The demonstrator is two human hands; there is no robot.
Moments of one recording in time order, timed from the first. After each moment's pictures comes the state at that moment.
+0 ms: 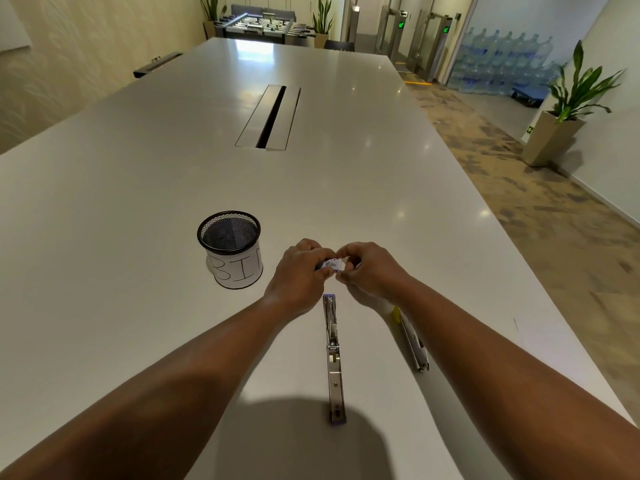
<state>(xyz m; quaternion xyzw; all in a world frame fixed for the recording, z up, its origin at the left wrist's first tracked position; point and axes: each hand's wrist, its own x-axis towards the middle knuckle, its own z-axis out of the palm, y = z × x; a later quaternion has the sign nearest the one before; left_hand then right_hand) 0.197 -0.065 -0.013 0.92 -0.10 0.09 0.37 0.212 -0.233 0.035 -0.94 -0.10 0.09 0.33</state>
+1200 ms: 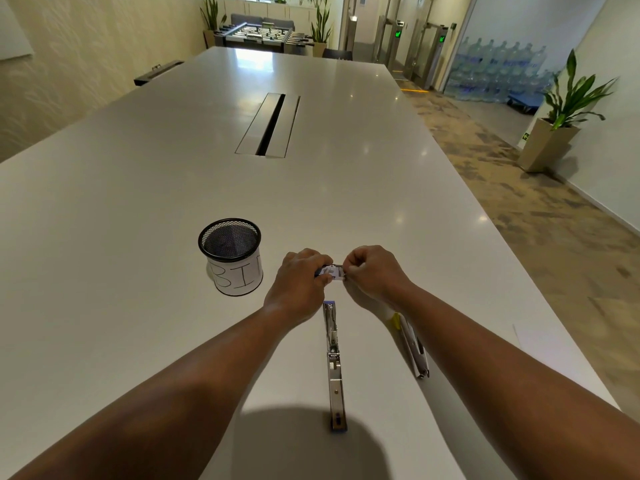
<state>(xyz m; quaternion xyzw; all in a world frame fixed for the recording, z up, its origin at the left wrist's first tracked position) 0.198 -0.065 -0.020 0.92 -0.08 0.11 0.37 0.211 -0.232 0.037 -0.93 -0.05 0.03 0.36</state>
